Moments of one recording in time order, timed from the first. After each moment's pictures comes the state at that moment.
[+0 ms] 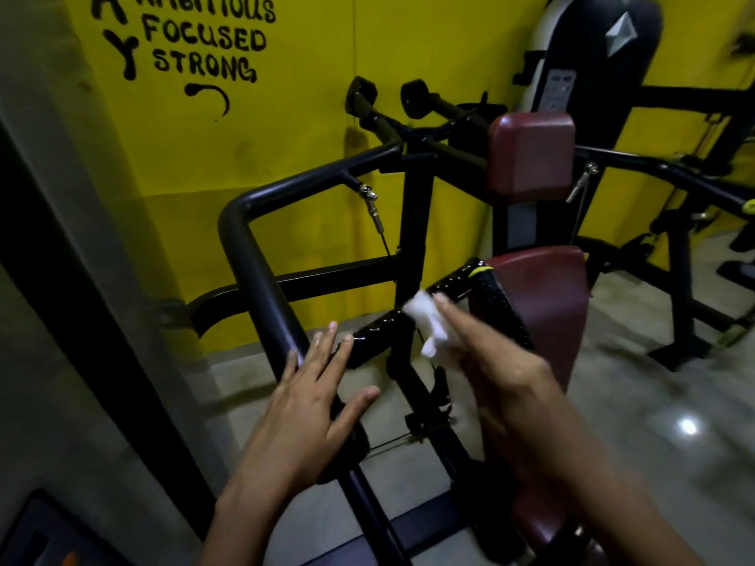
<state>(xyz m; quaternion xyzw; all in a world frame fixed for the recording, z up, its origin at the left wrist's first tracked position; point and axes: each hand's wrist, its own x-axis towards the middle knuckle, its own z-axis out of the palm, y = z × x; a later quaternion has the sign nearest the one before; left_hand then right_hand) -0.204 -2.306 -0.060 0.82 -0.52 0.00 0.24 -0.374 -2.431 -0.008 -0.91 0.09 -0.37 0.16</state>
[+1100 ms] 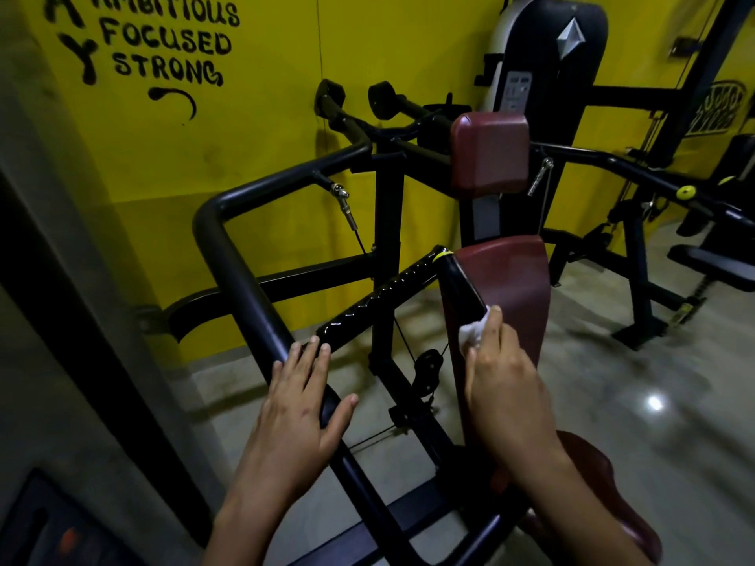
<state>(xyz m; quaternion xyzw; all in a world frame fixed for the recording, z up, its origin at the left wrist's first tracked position) -0.223 -2.296 -0.087 0.82 -0.52 0.04 0.25 -0.391 -2.427 -0.044 -0.86 0.46 -0.24 0.00</state>
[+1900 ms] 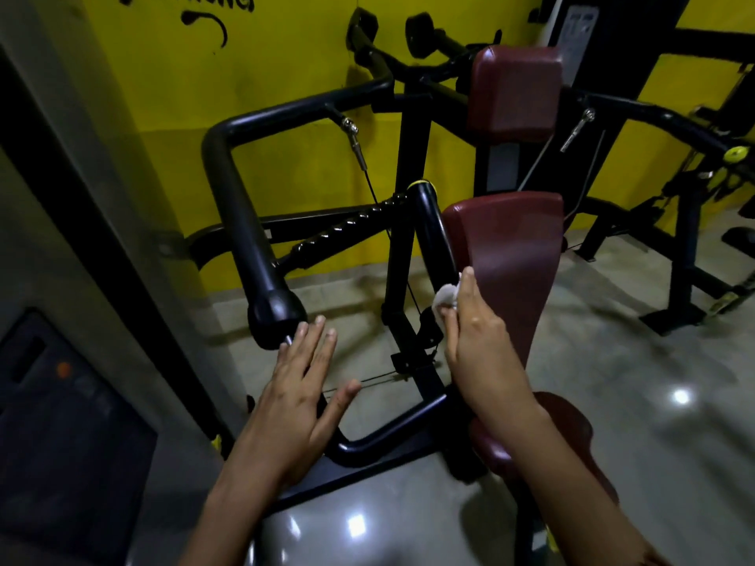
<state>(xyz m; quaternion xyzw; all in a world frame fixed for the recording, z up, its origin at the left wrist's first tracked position) -0.328 -2.269 -0.108 0.82 -0.50 0.02 0.30 -0.446 -2.438 -0.063 -0.89 0.30 -0.27 0.22</state>
